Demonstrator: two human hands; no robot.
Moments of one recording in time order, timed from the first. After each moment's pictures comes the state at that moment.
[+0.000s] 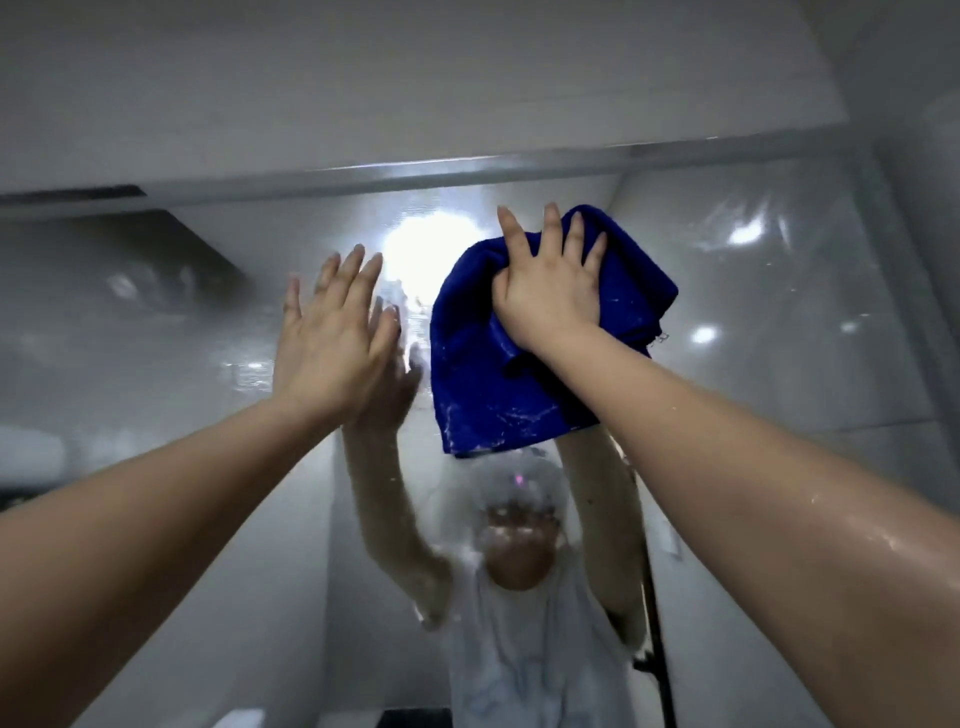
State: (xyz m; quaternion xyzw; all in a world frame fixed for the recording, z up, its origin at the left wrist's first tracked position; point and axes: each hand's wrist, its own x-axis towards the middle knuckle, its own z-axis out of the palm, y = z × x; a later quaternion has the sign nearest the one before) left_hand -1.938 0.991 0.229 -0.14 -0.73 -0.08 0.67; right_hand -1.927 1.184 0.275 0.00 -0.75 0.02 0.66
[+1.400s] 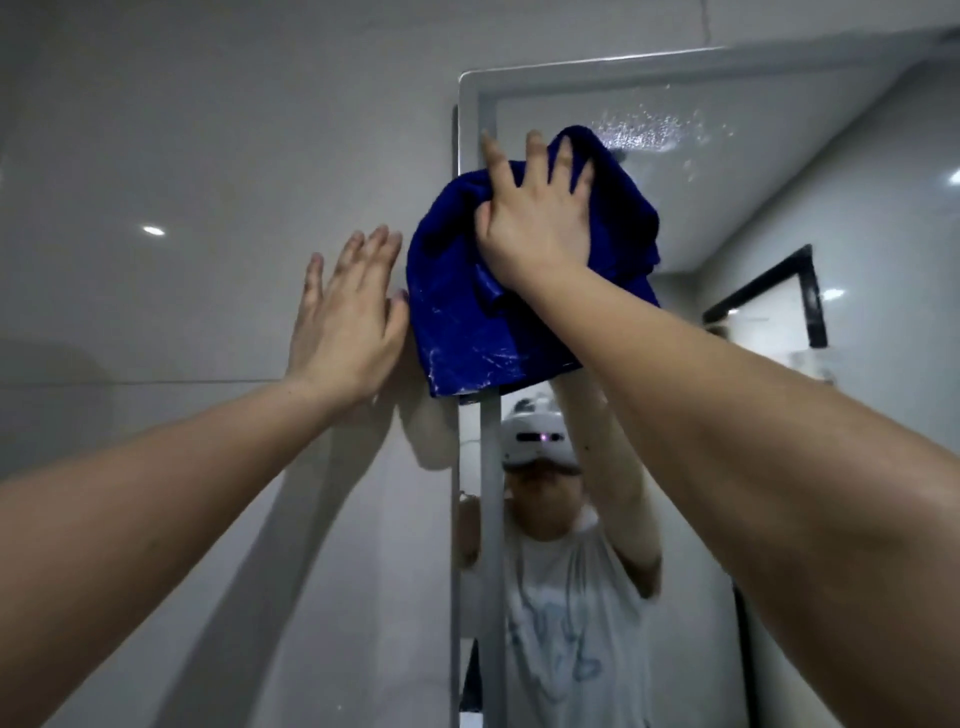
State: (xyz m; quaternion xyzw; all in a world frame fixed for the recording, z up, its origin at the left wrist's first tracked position) left_hand -2.026 0.470 0.179 -0.14 -0.75 -0.10 0.64; right_hand -2.025 0.633 0.267 0.05 -0.74 -0.01 0.67
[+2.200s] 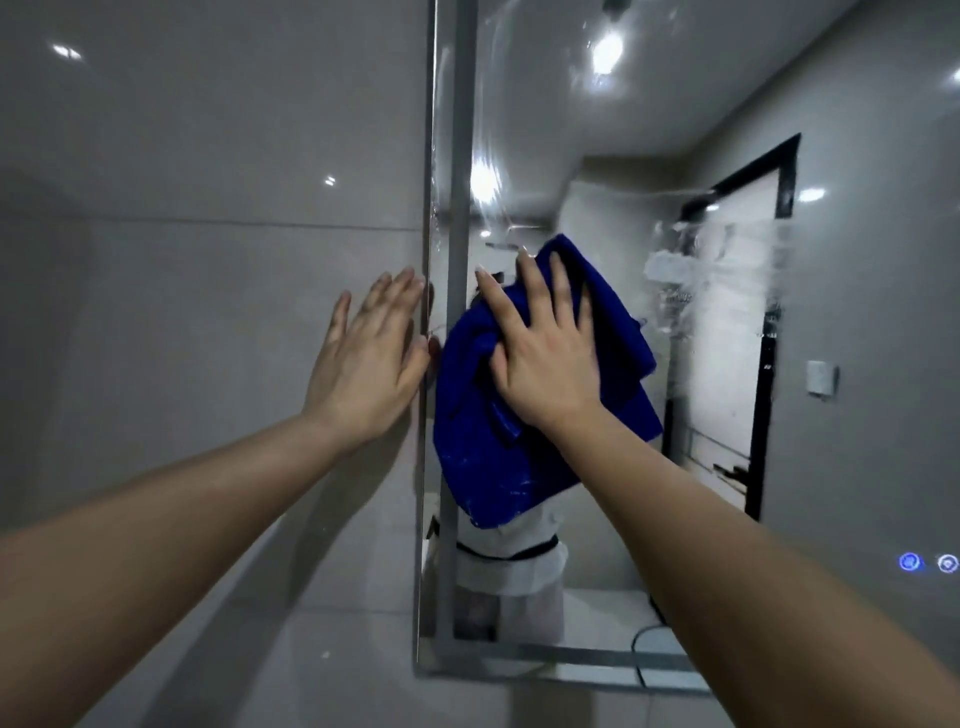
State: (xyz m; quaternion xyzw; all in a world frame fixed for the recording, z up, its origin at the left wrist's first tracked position) left_hand -1.999 0.499 0.031 -0.20 -0.83 -0.12 0.51; right_hand -2.010 0.686 0.039 0.12 -0.81 -0.05 0.57
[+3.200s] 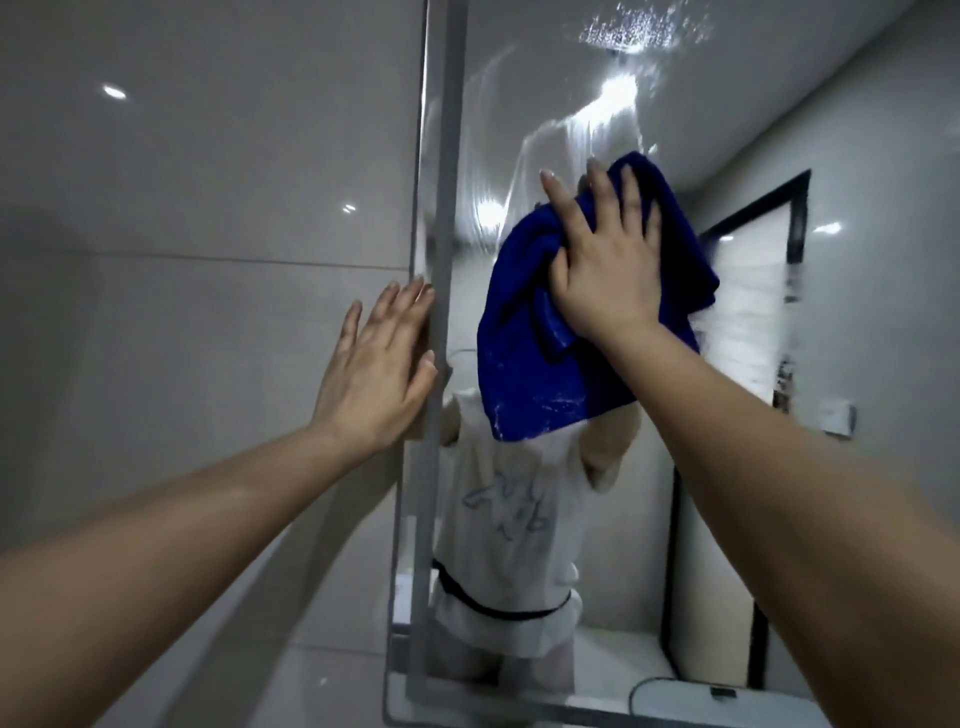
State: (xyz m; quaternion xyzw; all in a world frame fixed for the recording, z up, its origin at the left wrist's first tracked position) left_hand -2.001 0.522 0.051 -0.19 -0.81 -0.10 0.54; right_hand -1.999 0.740 0.147 0.09 -0.77 -0.03 0.63
